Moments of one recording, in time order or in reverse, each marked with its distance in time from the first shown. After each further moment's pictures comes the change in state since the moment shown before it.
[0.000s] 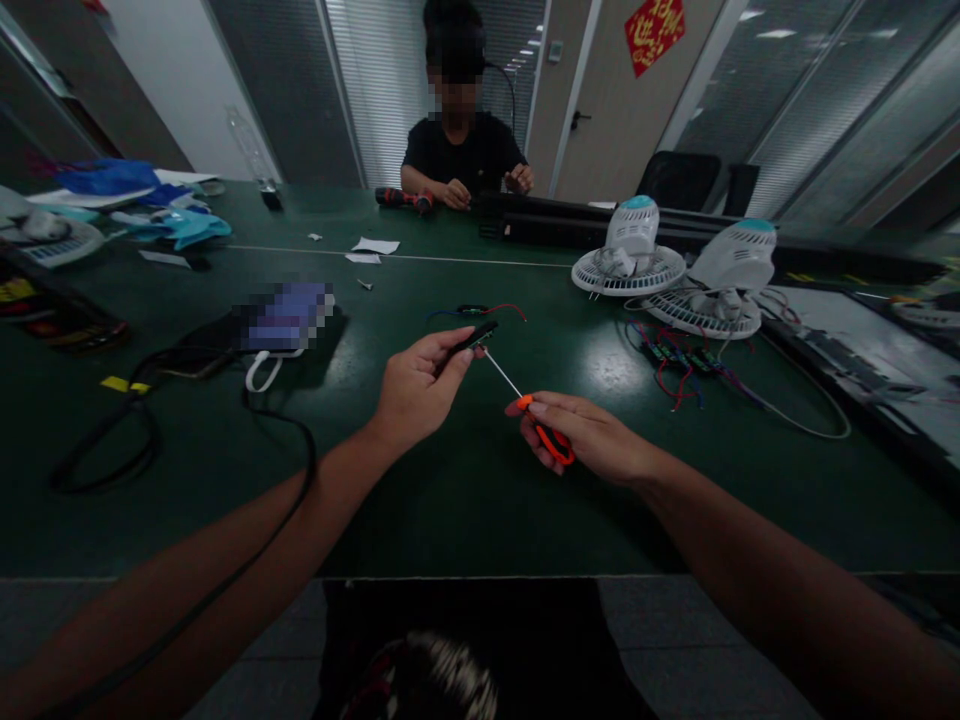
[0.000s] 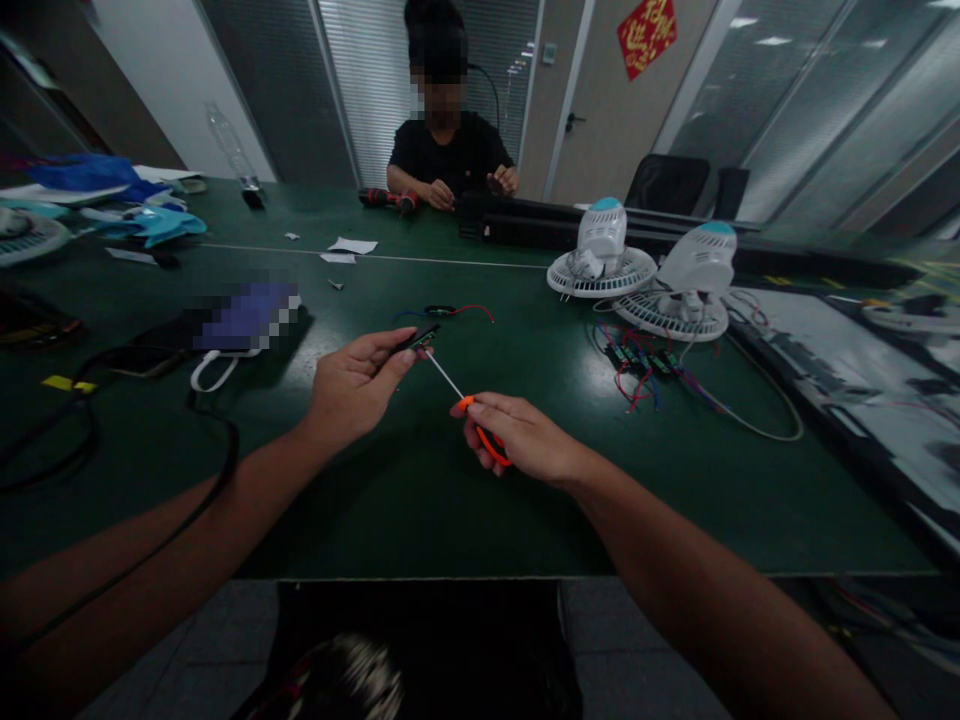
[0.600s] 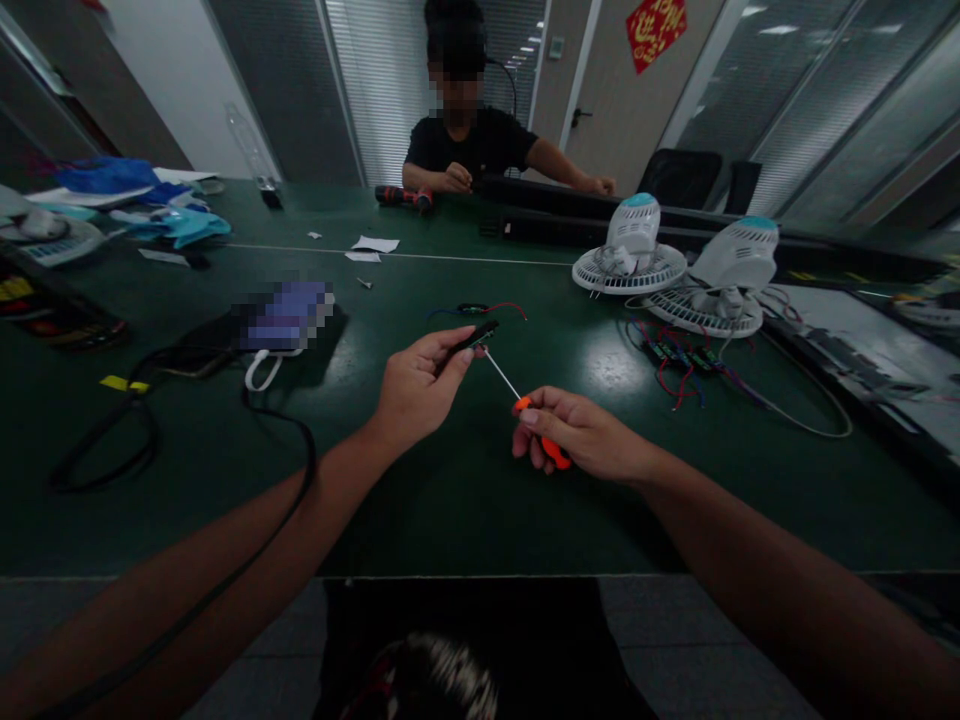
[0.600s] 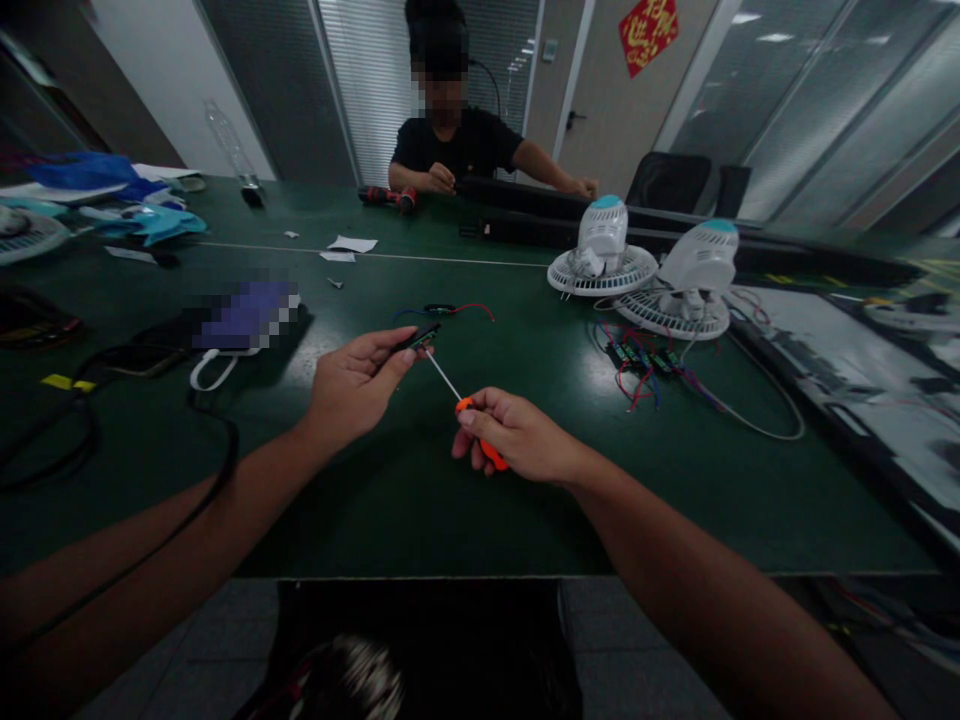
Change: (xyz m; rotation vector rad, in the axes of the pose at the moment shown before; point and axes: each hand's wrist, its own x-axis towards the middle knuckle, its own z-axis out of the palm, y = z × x) left_hand -0.001 0.004 0.000 0.038 -0.002 0.002; right_hand 0.000 -0.002 0.002 -0.077 -0.039 -0.031
